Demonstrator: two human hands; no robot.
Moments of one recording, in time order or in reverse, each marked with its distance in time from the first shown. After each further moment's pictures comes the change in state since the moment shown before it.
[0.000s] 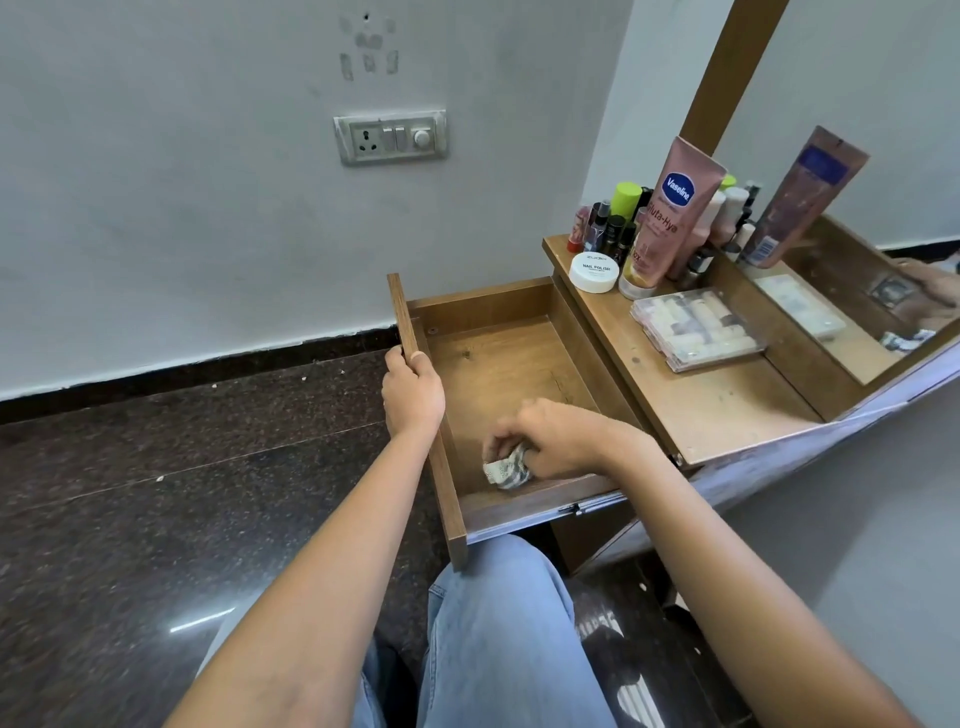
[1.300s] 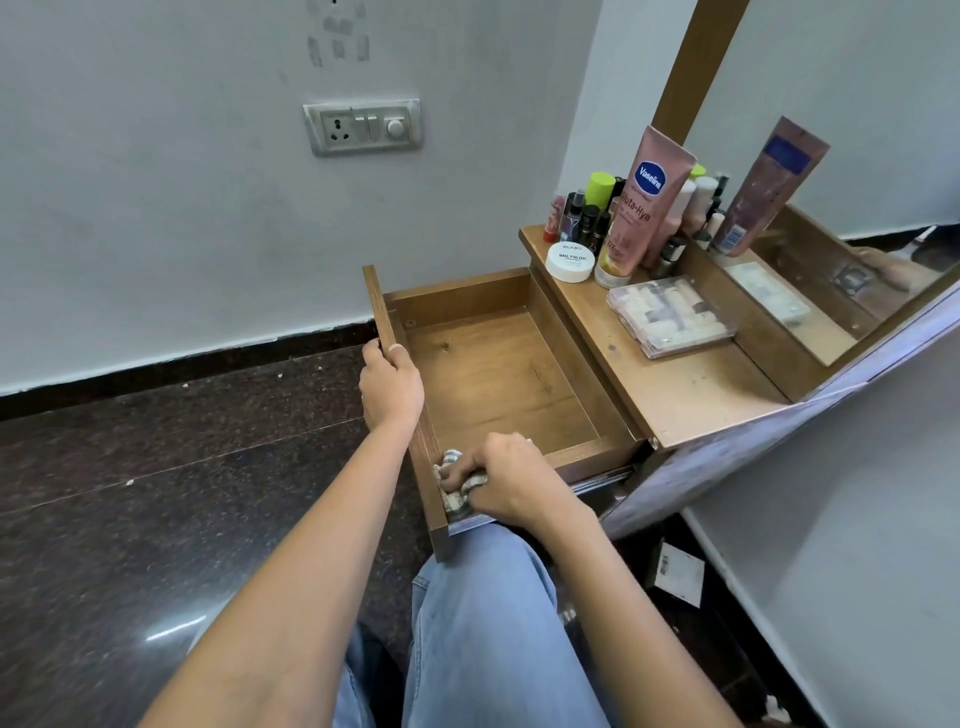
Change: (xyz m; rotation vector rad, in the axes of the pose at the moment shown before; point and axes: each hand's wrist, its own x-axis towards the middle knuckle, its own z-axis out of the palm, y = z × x) left_hand 0.002 -0.003 0.001 0.017 0.011 0.006; right_hand -0.005 -0.040 0.057 0.281 0.281 0.299
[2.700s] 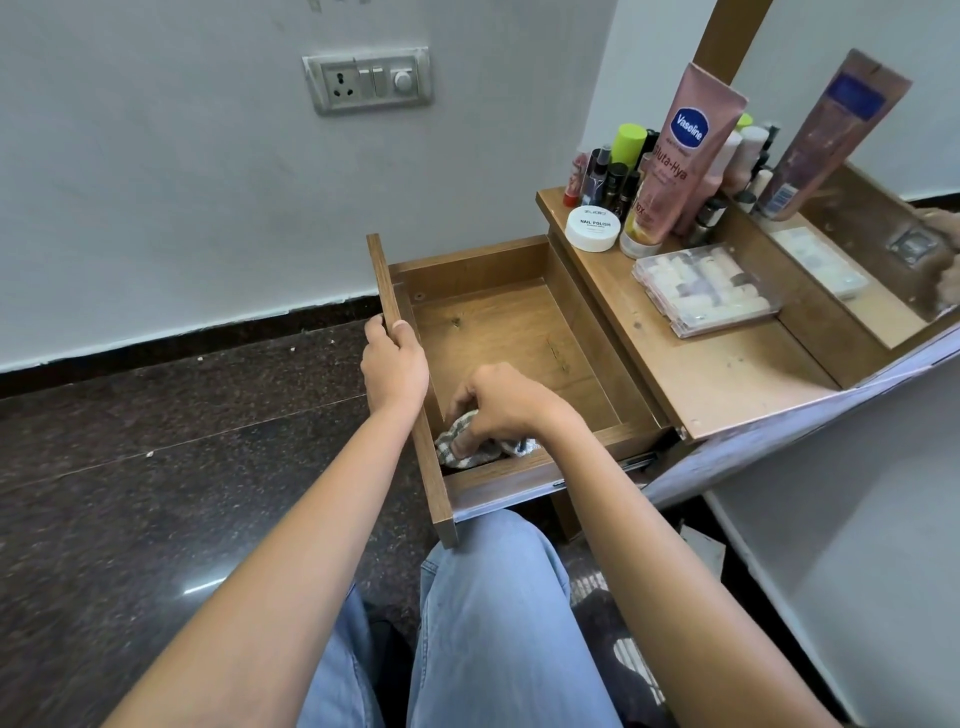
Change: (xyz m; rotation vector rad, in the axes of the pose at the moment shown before) left_hand 0.006 -0.004 0.003 -0.054 -0.023 -0.021; right_hand 0.068 0.006 -0.027 -0.008 -0.173 -0.059
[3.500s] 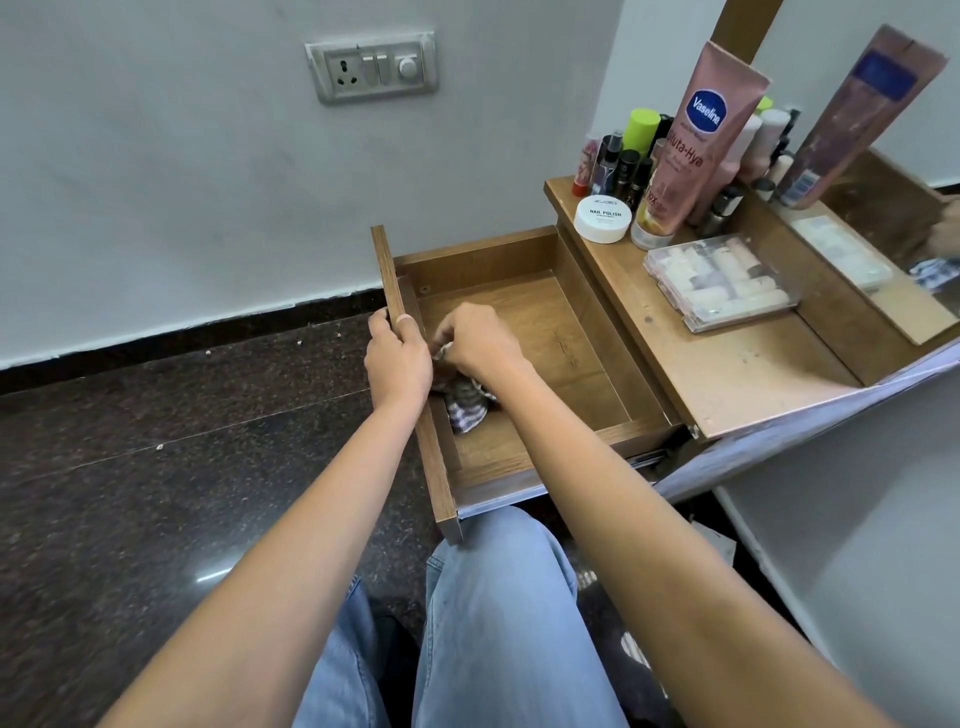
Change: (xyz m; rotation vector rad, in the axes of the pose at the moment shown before) left_hand 0.000 0.000 -0.001 0.002 -0.001 0.025; right_hand 0.065 -0.017 -0.006 0.019 0.294 0.162
